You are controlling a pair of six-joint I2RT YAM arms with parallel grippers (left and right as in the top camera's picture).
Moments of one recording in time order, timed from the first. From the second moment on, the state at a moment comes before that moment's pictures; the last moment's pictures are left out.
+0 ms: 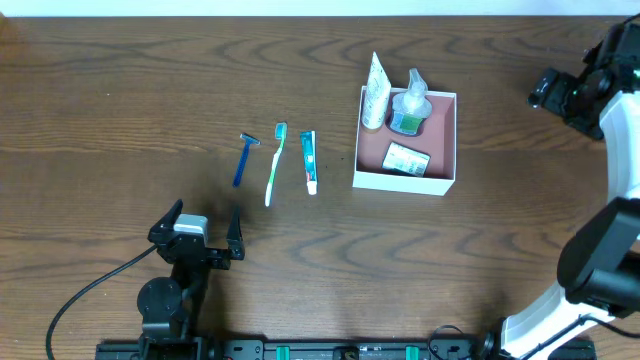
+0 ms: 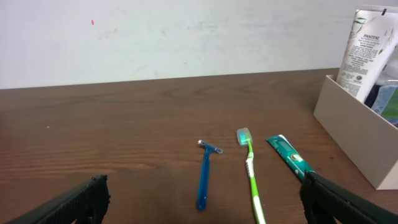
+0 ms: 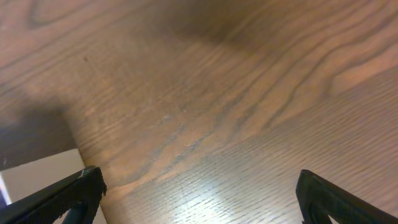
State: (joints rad) left arm -0.01 0.01 0.05 -0.16 0.13 0.01; right arm -0.32 1.90 1.63 -0.86 -0.04 0.27
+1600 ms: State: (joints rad) left arm -0.36 1.67 1.41 -0.83 0.11 -0.29; right arm -0.32 1.92 1.62 -0.86 -0.03 0.30
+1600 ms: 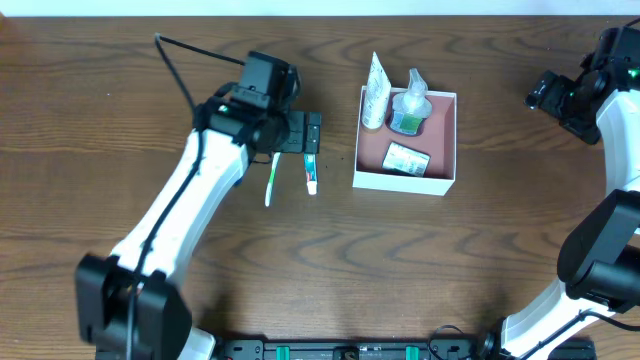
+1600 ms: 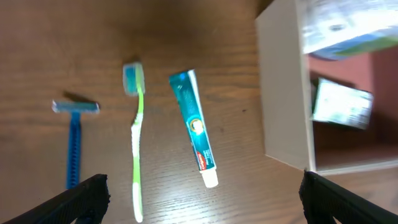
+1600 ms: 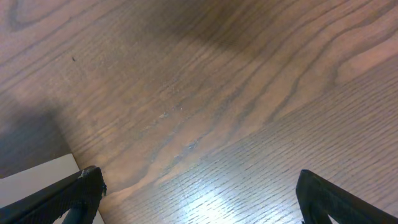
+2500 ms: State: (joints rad) left arm -0.40 2.00 1.41 -0.75 0.12 -0.38; right arm -0.32 1.92 1.62 -0.86 -0.03 0.30
